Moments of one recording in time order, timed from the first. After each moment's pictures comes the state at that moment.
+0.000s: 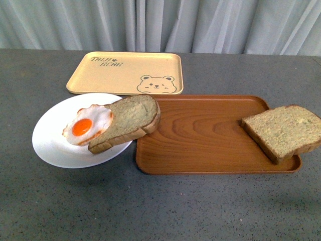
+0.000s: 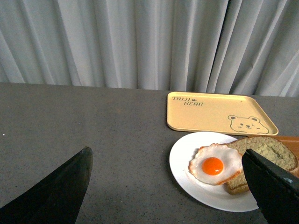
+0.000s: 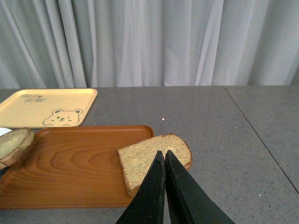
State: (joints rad) left arm 0.00 0.02 0.01 0.00 0.00 -0.01; right arm 0.00 0.01 0.02 0.00 0.00 0.01
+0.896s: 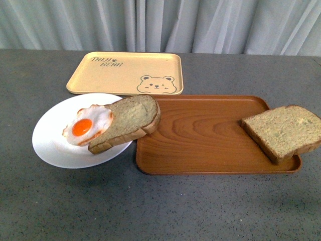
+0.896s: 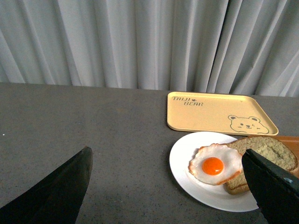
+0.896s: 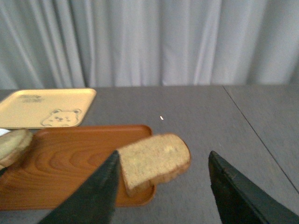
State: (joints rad) left arm 0.00 0.02 0.01 0.00 0.00 -0.01; right arm 0.00 0.02 0.03 -0.01 0.02 0.01
